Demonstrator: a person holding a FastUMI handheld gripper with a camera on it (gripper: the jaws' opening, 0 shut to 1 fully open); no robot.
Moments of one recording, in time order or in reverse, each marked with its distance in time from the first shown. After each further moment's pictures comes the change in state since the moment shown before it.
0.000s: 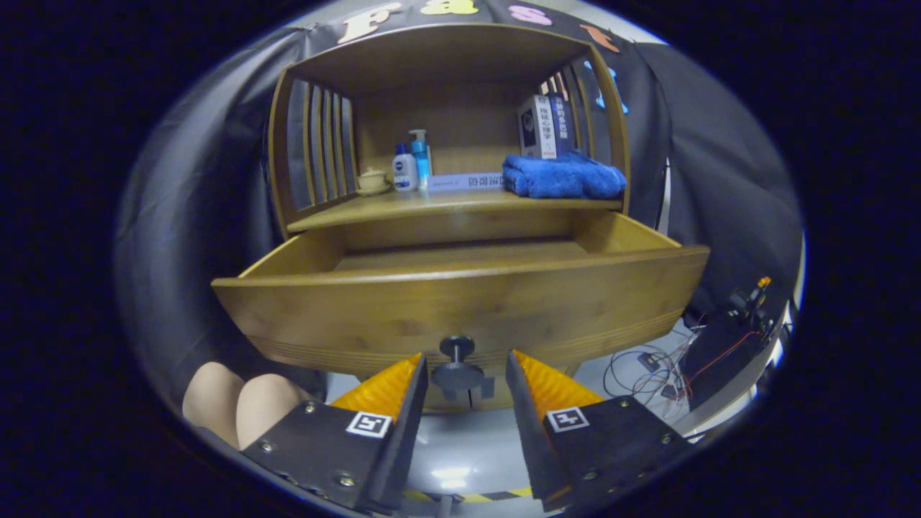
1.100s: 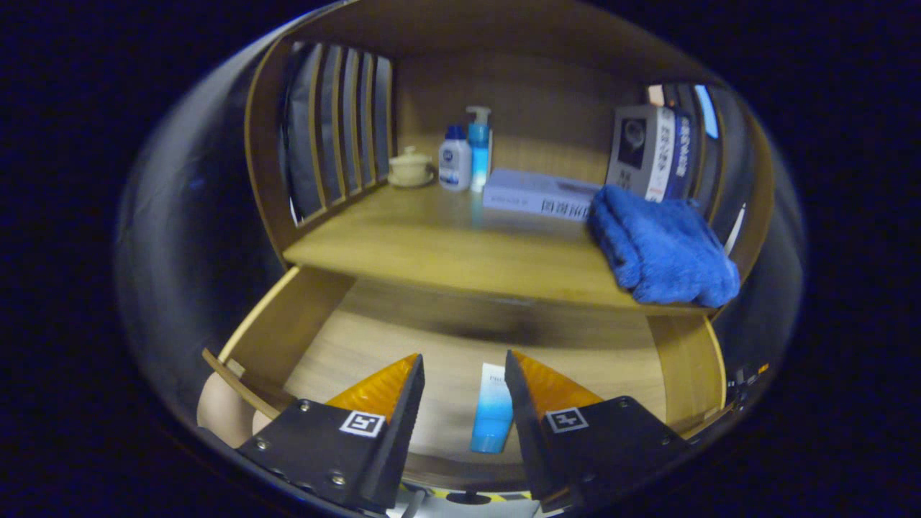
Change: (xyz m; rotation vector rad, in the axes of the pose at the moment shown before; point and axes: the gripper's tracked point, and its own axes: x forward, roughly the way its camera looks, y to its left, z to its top) arm 0.118 0.051 0.069 -0.209 0.323 0.151
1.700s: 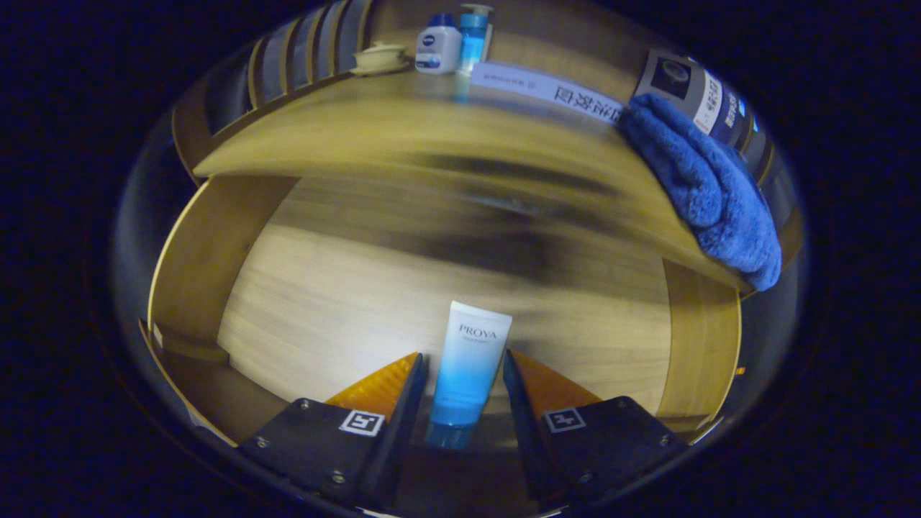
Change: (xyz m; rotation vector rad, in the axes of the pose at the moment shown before) arm 0.045 -0.032 -0.068 -0.031 0.401 -0.086
